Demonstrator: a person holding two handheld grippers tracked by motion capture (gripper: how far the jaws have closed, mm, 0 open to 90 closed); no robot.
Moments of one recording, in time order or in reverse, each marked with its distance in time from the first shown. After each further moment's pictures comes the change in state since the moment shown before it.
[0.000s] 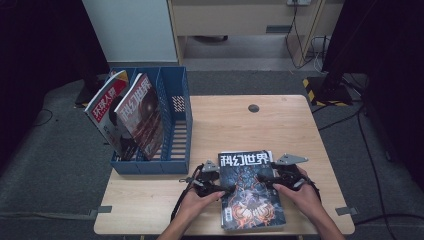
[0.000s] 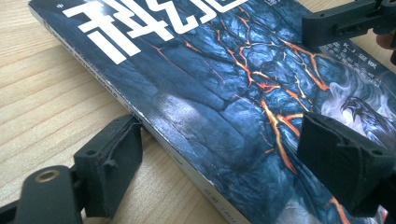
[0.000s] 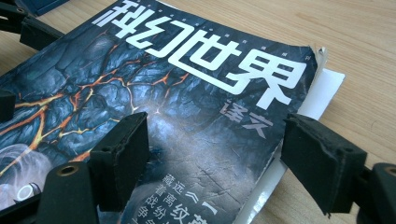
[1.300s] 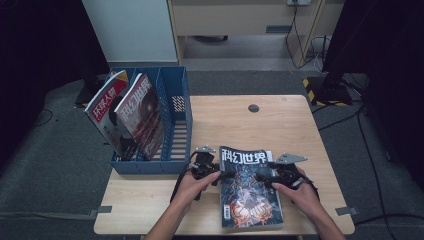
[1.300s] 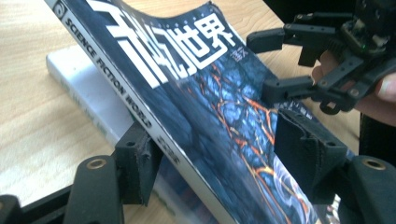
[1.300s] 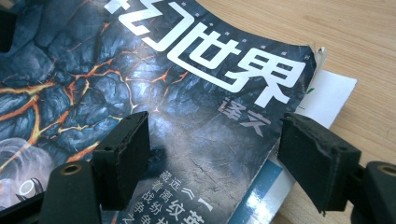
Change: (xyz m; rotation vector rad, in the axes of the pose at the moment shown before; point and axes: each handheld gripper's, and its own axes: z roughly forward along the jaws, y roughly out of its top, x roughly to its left) left arm 0.026 0.044 -0.009 0.005 -0.188 -0.120; right arm -0.001 0.001 0.006 -0.017 0.028 0.015
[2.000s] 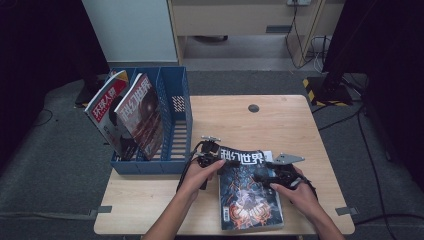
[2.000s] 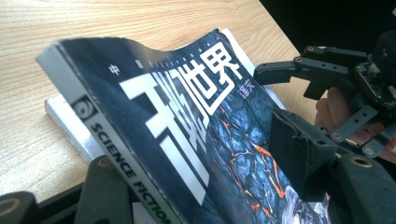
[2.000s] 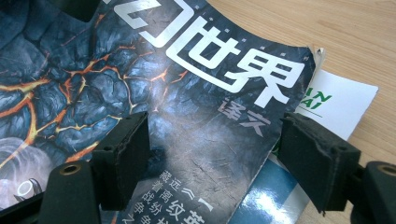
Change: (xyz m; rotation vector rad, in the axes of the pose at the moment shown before) left arm 0.012 0.029 0.019 0.021 -0.011 -0.085; right arm 0.004 0.001 0.004 -0.003 0.022 -0.024
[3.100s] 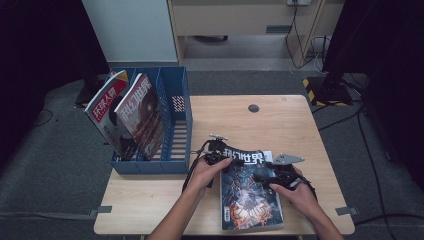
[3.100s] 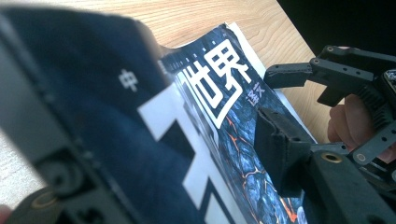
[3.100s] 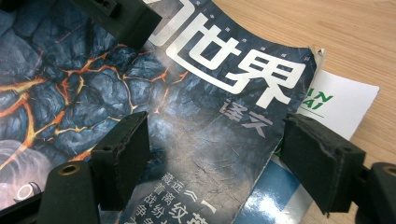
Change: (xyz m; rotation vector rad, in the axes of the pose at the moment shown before) left arm 0.000 0.008 0.023 0.049 0.014 -0.017; right arm 0.001 -0.001 0.001 -0.006 -0.007 0.004
